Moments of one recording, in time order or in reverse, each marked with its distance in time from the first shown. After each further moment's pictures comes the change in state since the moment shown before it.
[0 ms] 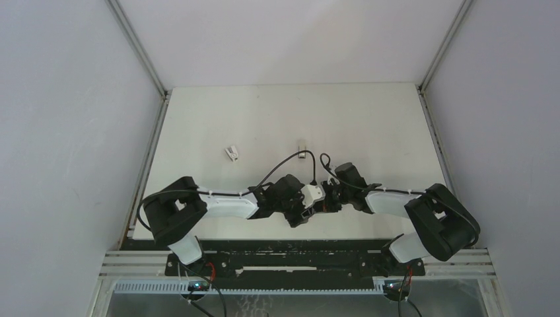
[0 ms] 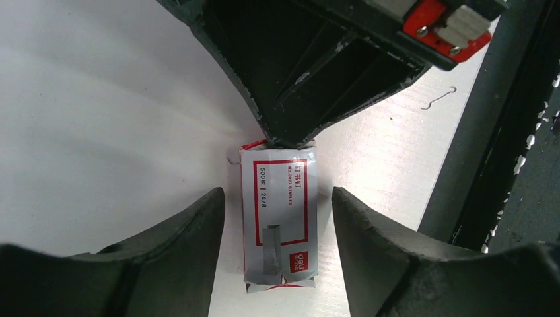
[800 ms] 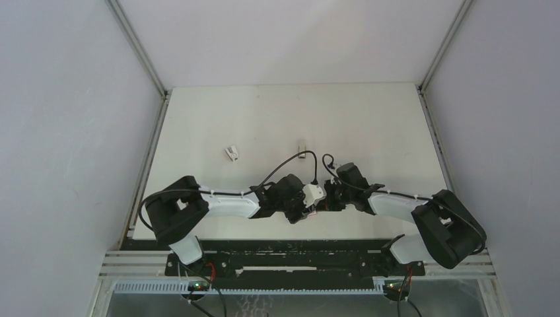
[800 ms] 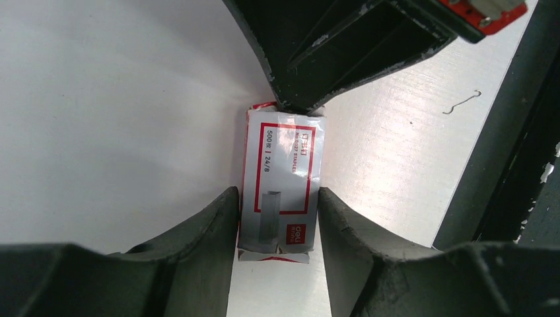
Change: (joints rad) left arm -0.005 0.016 0.021 -0.014 -0.047 0.018; right arm 0.000 -0.062 0.000 -0.074 0.118 -0.030
